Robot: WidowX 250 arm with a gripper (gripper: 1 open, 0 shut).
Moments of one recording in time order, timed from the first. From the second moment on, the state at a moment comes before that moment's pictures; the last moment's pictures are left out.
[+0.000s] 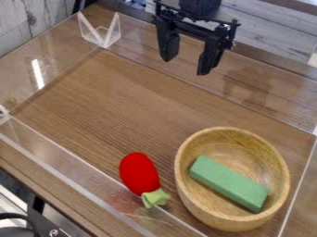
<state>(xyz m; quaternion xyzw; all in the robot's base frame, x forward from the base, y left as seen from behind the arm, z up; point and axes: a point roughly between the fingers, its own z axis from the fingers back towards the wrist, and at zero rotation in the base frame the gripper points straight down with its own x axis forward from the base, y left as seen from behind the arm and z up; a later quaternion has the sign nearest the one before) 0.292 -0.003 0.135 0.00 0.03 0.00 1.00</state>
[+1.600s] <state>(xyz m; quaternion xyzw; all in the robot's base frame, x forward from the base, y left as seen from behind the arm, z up) 0.220 -0.069 0.072 0.02 0.03 -0.46 0.89</state>
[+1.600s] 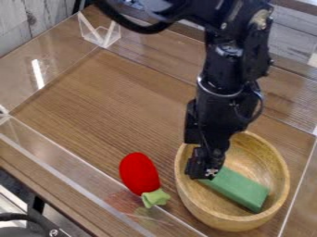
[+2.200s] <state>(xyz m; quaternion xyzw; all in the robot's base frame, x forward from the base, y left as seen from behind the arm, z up) 0.223 -0.094 0.062 0.04 0.00 -0.51 0.86</state>
